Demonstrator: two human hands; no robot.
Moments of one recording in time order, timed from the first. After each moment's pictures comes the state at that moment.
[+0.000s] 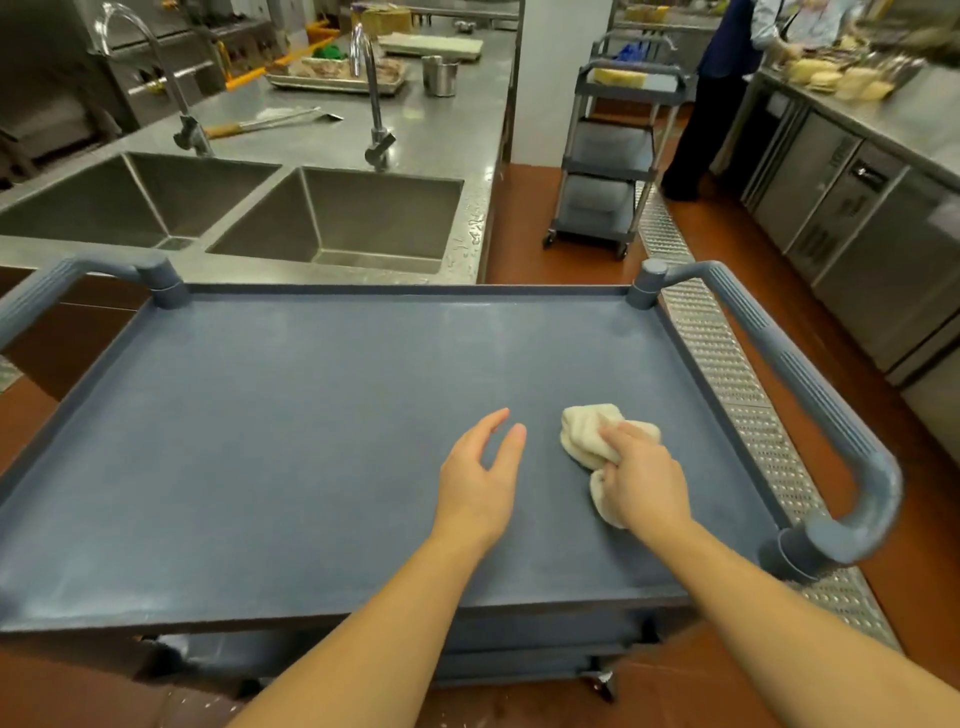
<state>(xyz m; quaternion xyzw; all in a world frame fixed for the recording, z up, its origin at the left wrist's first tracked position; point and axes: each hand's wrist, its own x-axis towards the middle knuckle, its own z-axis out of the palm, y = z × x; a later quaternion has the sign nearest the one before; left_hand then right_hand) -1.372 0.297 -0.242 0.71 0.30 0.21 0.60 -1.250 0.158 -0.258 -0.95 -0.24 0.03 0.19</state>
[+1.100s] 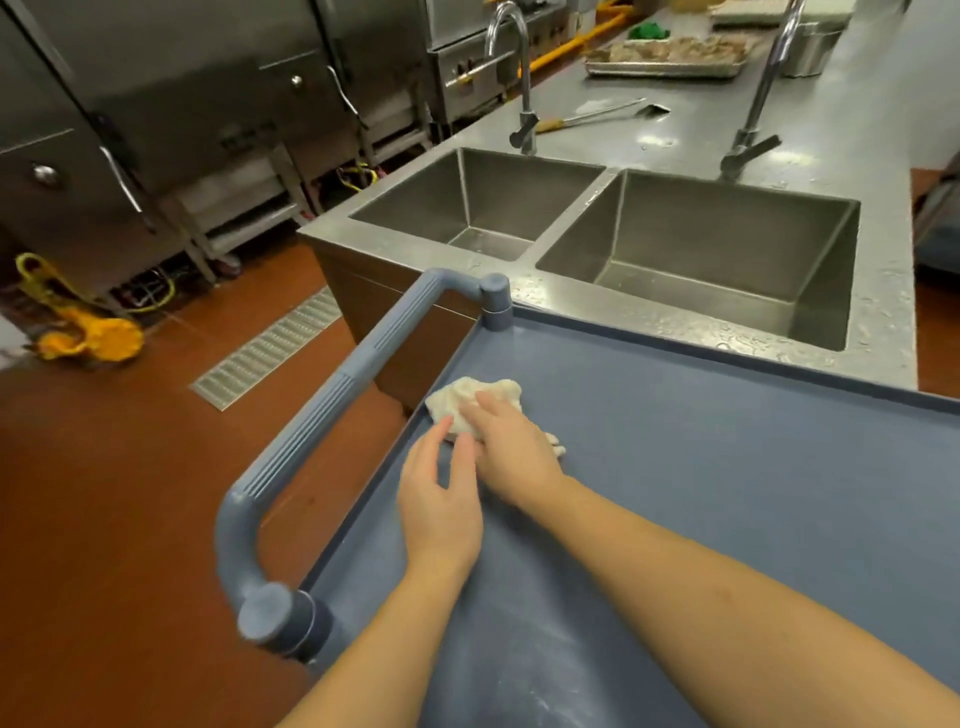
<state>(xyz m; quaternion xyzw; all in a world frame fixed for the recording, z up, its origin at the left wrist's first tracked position) -1.548 0.655 -0.250 0.60 0.54 0.42 0.41 -1.438 0.681 -0.267 -0.72 -0.64 0.16 0.24</state>
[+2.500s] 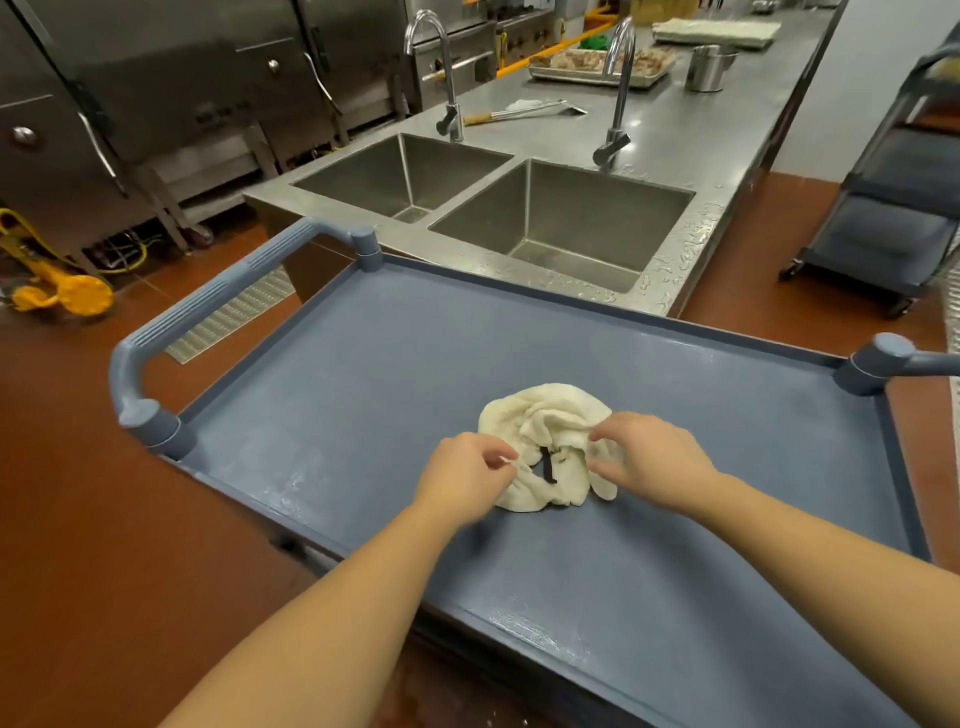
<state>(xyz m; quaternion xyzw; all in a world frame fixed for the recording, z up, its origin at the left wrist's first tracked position) -1.416 0.392 -0.233 0.76 0.50 0.10 0.39 -1.203 0.308 -0.231 -0.78 -0.62 0.12 0.06</state>
